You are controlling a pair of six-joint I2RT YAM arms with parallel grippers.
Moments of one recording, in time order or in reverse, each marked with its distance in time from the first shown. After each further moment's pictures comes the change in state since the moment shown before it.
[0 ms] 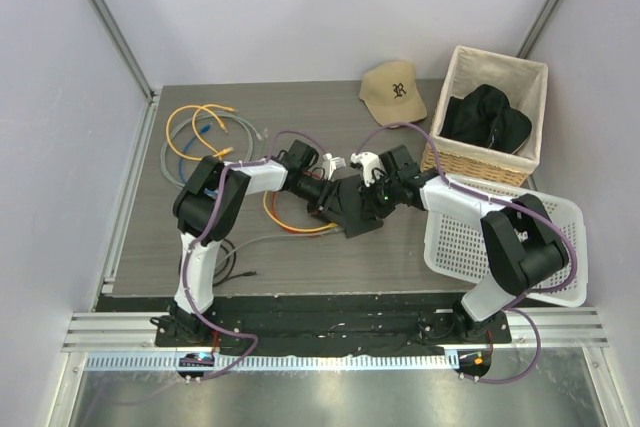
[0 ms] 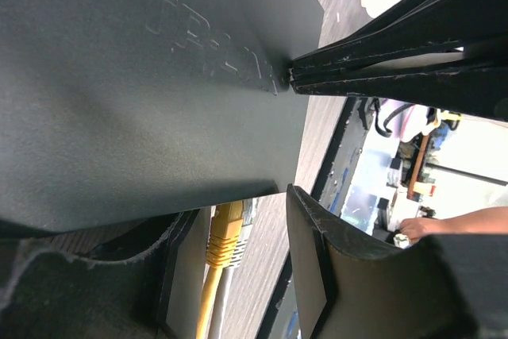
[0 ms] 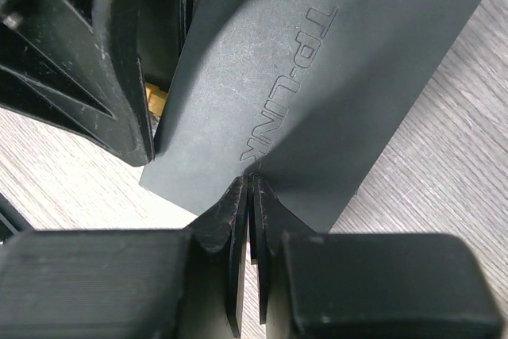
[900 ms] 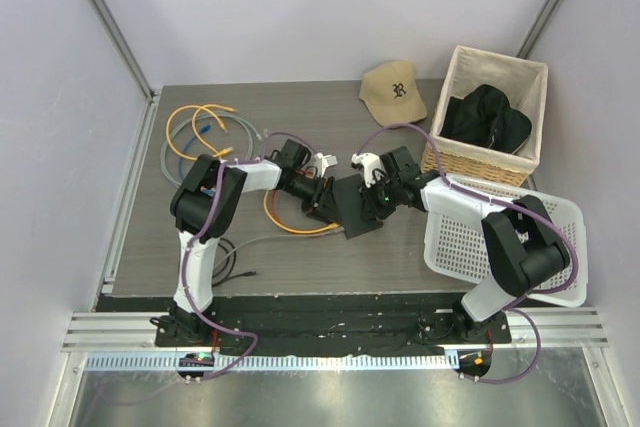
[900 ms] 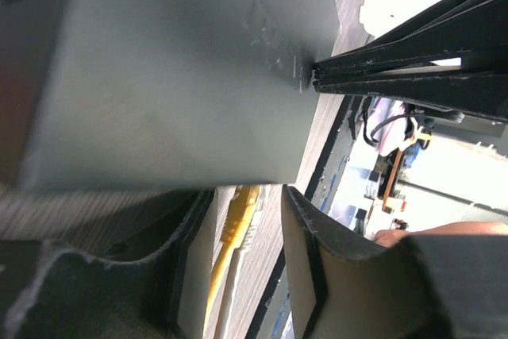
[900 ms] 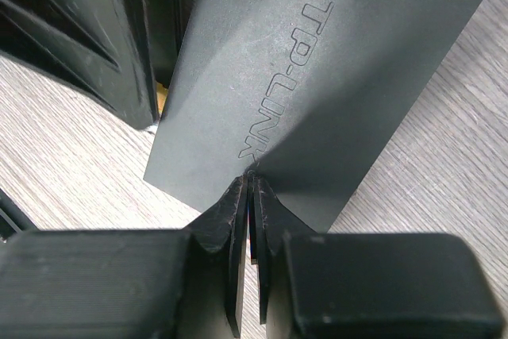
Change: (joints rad) left arm 0.051 0.007 -0.024 0.029 0.020 -0.065; right arm -0.008 -0.009 -0.012 0.005 -0.004 0.010
